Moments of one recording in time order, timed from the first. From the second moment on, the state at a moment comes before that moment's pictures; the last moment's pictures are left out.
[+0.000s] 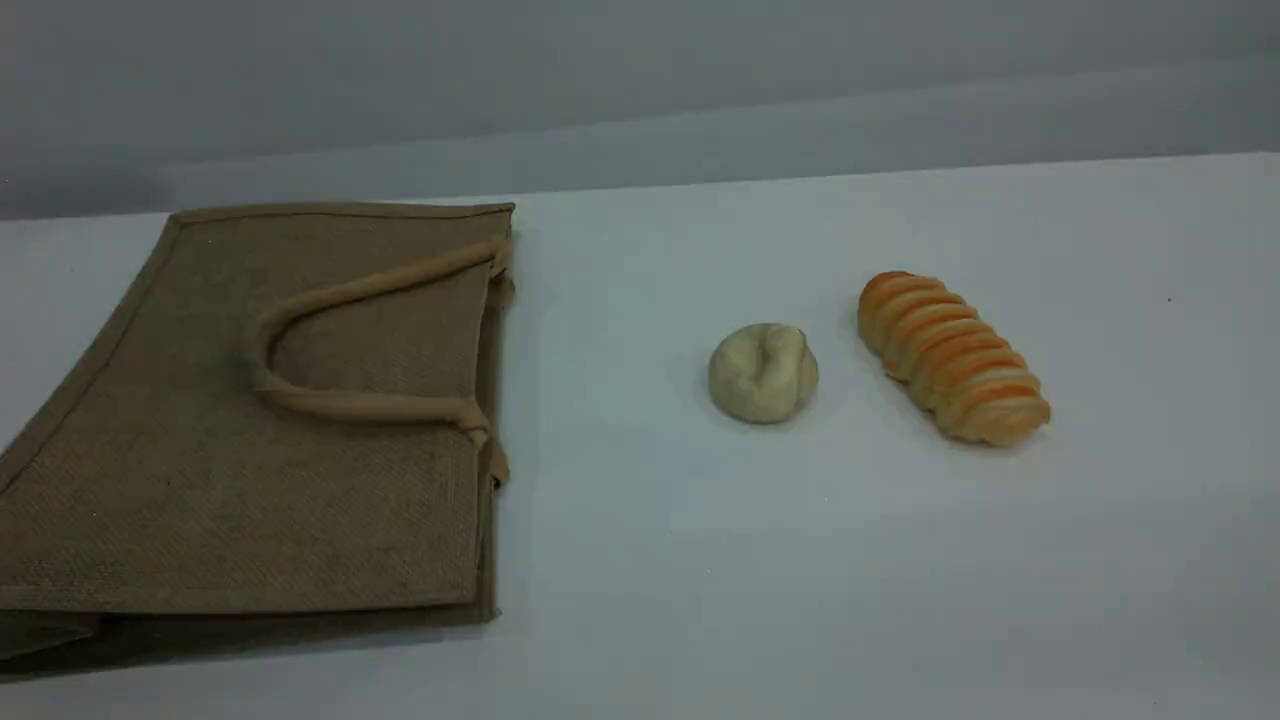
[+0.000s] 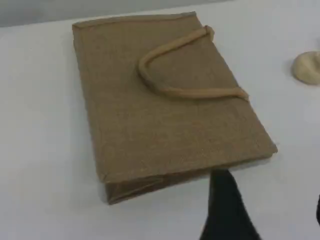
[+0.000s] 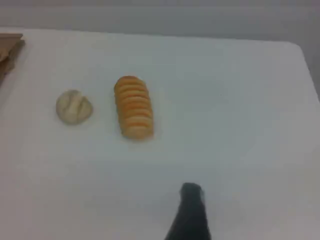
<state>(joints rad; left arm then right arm) -0.04 0.00 -0.51 -0.16 1.10 0.18 0.02 0.00 -0.51 0.01 1.07 0.02</state>
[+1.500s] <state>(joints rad) -0.04 1.22 -0.91 -0.22 0.59 0.04 0.02 1.00 -0.68 0.64 0.42 -0.42</state>
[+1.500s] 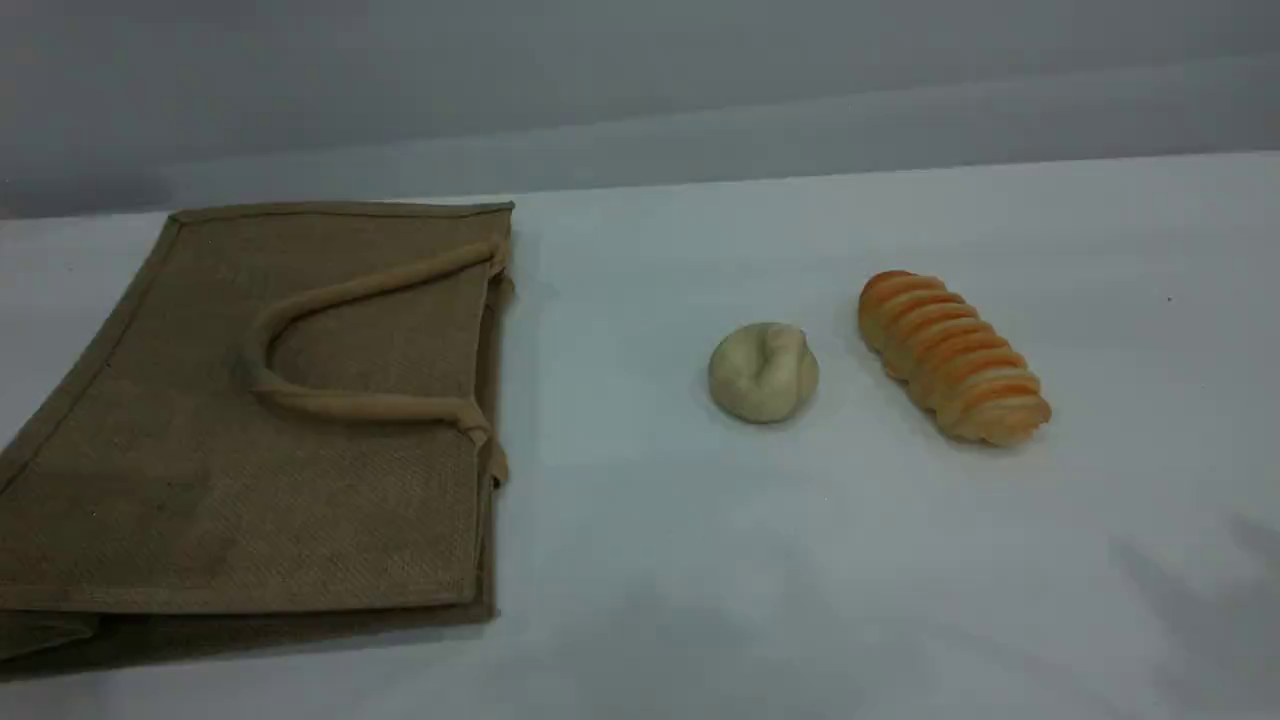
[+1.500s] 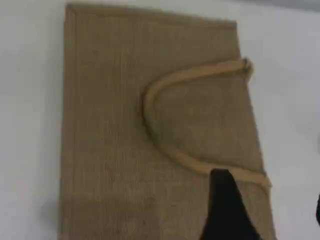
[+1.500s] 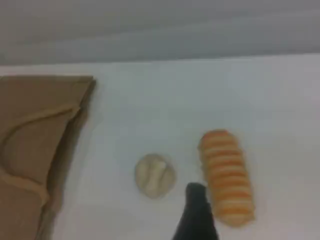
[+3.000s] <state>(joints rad) -0.04 2.07 -1.23 -0.08 0.40 -0.15 0.02 1.54 -0.74 1.39 0.46 -1.12</state>
